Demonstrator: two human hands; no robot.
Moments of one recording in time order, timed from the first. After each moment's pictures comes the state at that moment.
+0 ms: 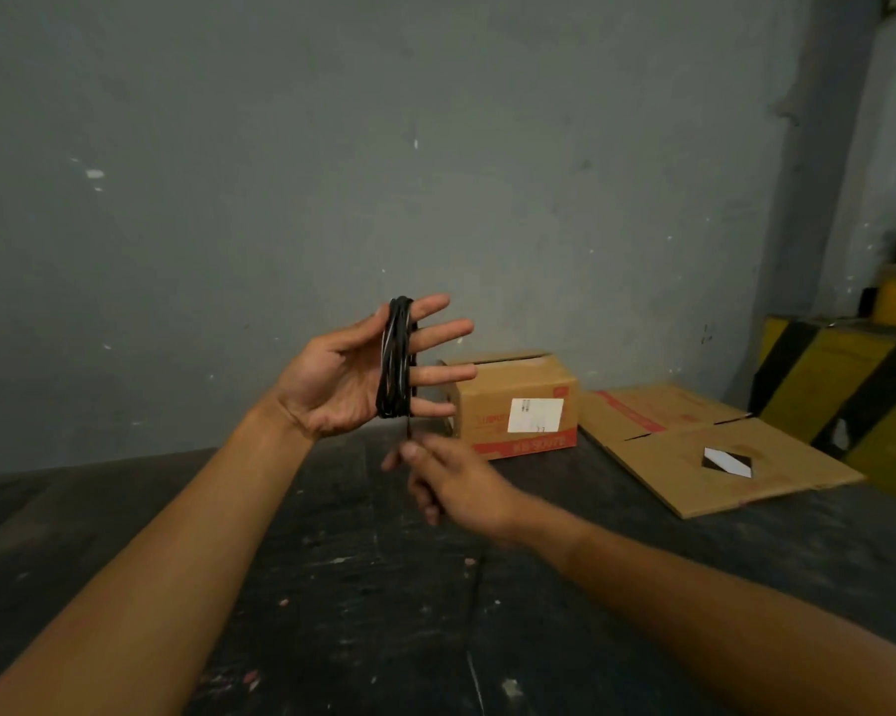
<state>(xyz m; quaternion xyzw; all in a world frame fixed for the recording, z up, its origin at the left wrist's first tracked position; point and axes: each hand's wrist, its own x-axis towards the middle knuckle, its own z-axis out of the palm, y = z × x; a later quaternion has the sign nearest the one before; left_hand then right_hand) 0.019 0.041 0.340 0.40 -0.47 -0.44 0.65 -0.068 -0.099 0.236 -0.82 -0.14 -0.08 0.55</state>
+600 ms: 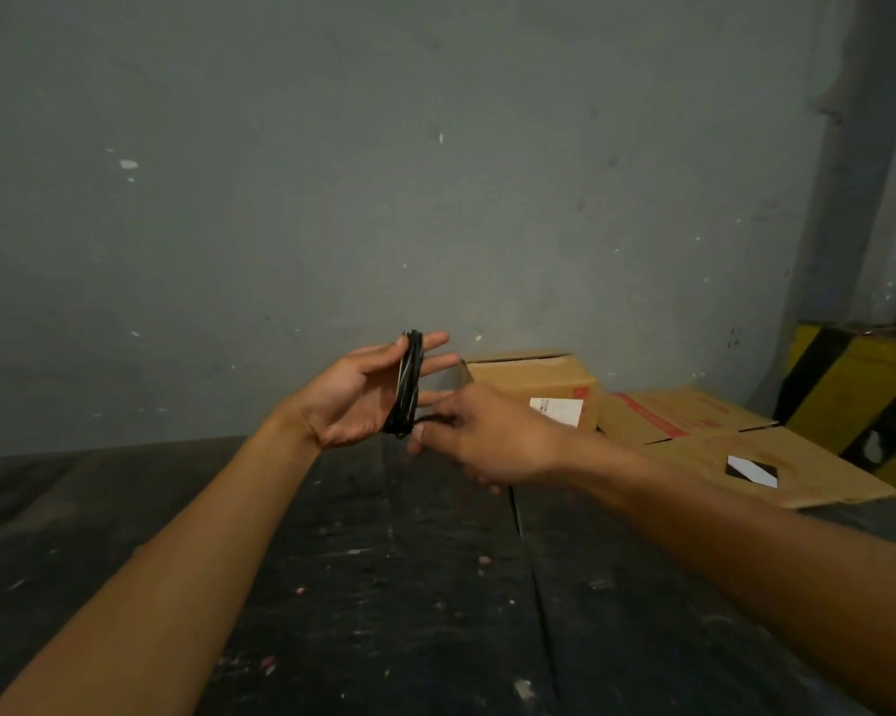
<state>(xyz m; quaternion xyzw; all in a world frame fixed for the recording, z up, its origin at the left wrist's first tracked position) 0.040 0.050 0.316 0.52 -0.34 -0.37 0.70 -0.100 -0.084 0.320 -0.93 -0.11 -0.07 0.35</state>
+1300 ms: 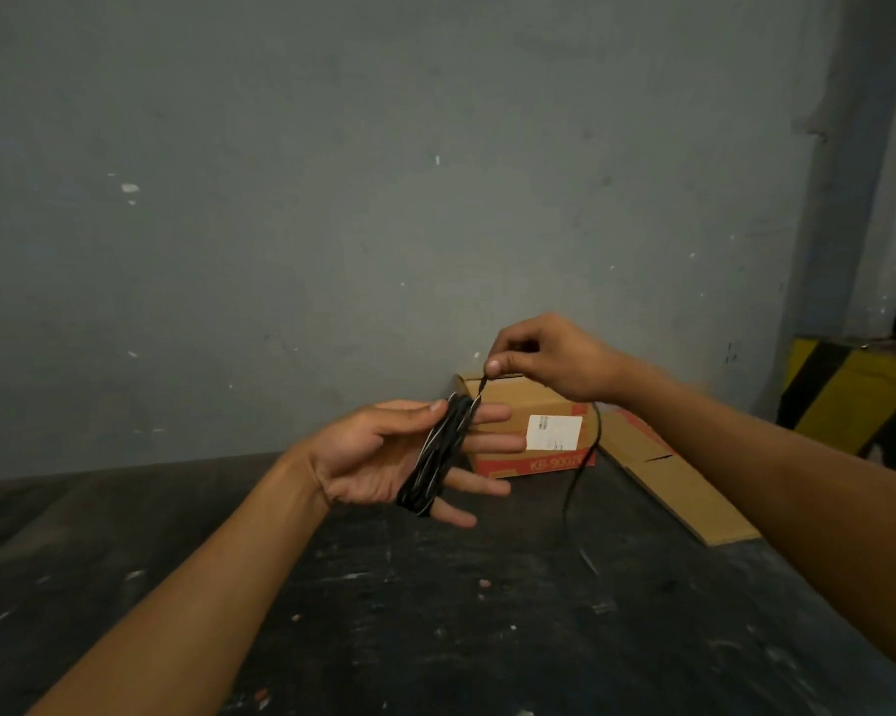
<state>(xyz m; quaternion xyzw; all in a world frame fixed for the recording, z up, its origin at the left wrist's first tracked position) 0.010 0.046 0.308 0.43 -0.47 -0.56 0.53 -0.067 -0.175 0.368 -0.92 -0.16 -0.20 0.29</state>
